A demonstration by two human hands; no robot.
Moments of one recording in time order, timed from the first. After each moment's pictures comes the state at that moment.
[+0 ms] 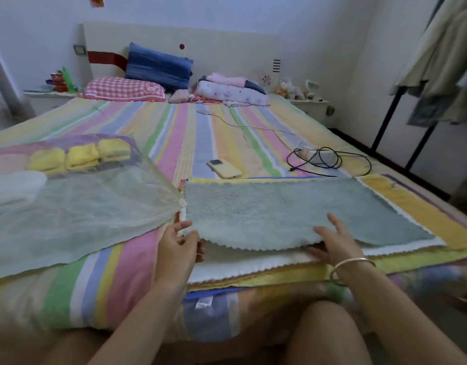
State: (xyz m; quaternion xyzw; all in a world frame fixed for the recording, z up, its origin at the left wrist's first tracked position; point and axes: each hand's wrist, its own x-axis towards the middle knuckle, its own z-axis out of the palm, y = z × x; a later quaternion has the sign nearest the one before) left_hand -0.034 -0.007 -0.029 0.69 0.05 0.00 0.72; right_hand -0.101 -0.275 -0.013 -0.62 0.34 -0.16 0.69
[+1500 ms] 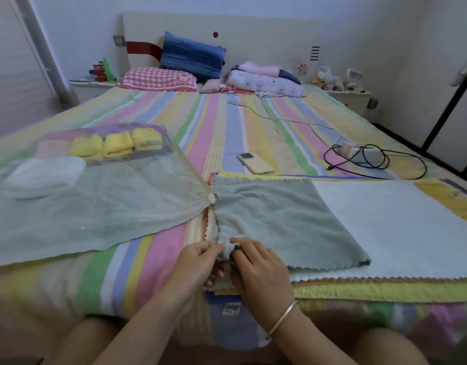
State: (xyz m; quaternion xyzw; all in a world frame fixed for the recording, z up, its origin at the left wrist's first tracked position) left_hand -0.044 0.020 -0.027 0.75 0.05 -0.14 0.64; right_hand -0.070 -0.116 -0.068 -0.93 -0.15 -0.33 0.10
